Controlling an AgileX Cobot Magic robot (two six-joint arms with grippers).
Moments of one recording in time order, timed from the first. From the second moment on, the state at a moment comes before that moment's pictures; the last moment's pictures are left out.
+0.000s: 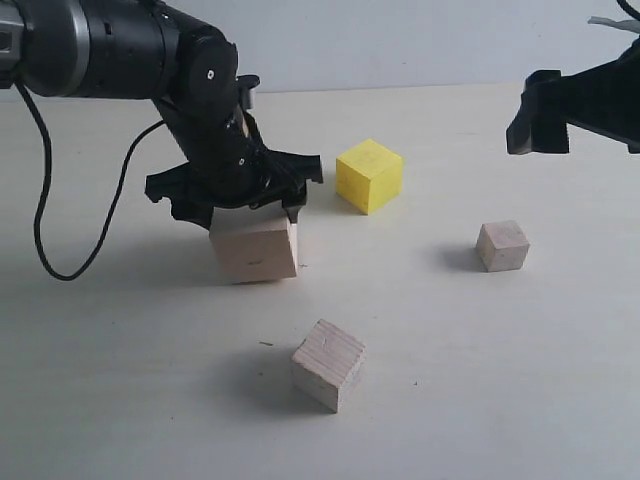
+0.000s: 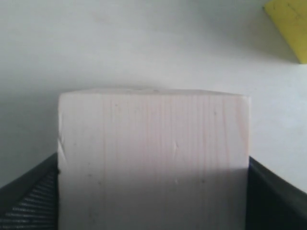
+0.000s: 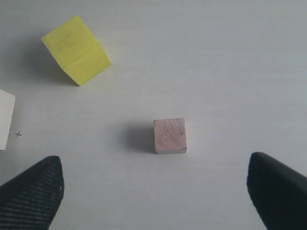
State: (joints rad) left arm -0.64 2.02 -1.42 0.07 0.77 -0.69; right arm 0.29 1.25 -0.90 -0.06 0.68 0.27
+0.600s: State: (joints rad) left arm -0.66 2.06 -1.46 0.08 0.78 -0.69; right arm 0.29 1.25 -0.90 -0.06 0.67 0.27
